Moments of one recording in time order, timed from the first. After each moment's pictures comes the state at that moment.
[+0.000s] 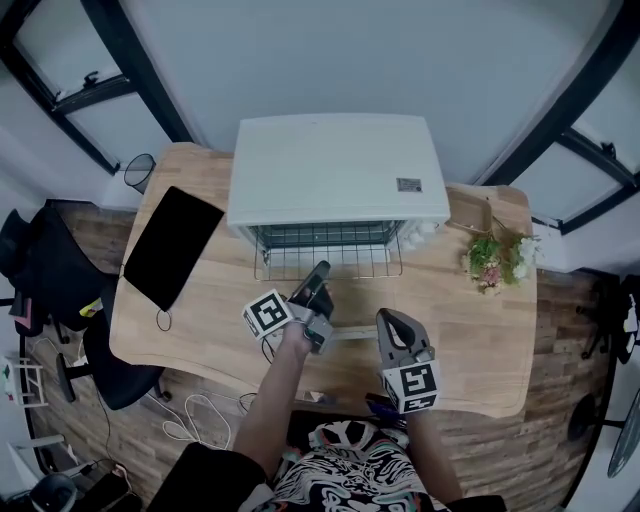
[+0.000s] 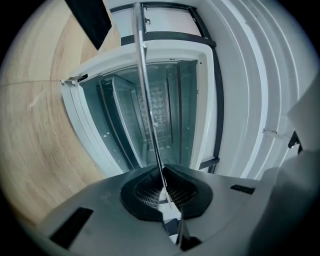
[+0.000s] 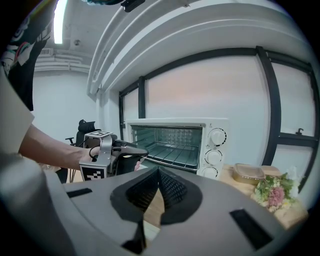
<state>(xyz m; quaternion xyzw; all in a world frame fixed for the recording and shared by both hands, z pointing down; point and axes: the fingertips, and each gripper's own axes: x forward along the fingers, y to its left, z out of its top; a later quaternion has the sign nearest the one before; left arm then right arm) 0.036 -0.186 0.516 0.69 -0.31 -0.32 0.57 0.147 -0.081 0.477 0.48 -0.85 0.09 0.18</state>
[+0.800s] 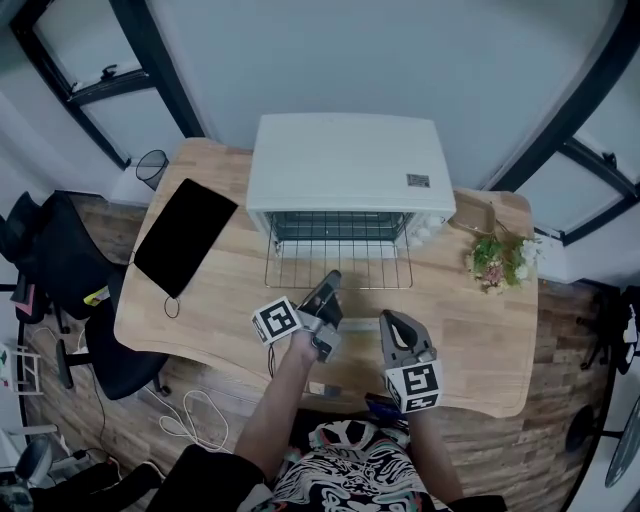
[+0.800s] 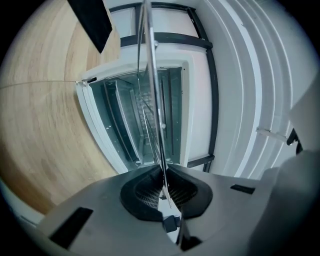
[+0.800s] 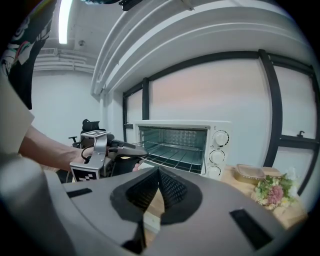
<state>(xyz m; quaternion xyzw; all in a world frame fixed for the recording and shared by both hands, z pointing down) 0.039 -0.142 0.506 0.70 -0.30 -0.32 0.56 0.136 -0.055 0.474 0.47 -0.86 0.08 0.18</state>
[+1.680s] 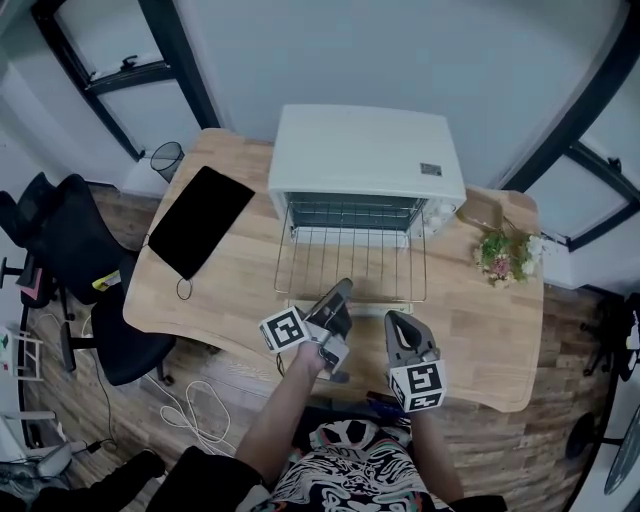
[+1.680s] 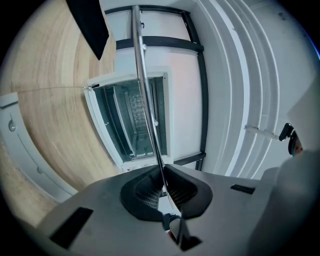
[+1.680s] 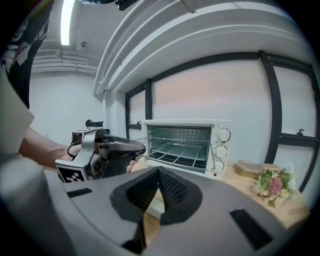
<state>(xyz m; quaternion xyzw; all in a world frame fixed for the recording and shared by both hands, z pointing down) 0.029 -0.078 0.491 0.71 -0.30 -0.32 0.55 0.121 -0.015 0.478 0.46 -0.86 0.08 0.18</state>
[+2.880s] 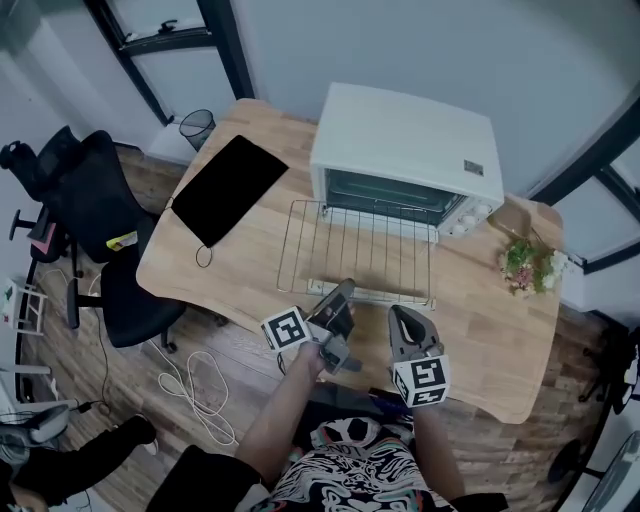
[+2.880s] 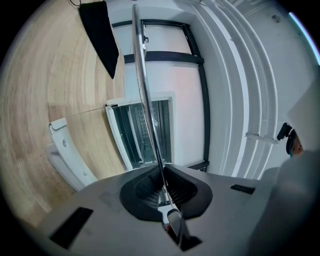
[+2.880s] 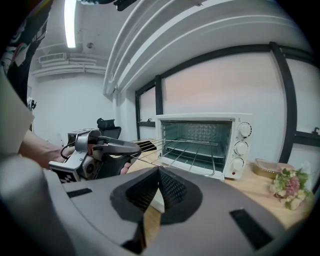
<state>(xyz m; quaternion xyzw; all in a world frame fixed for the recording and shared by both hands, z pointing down) -0.012 -0.043 0.503 0.68 -0.33 -0.37 0.55 0.084 -0.006 0.494 0.41 -0.89 0.08 0.19</state>
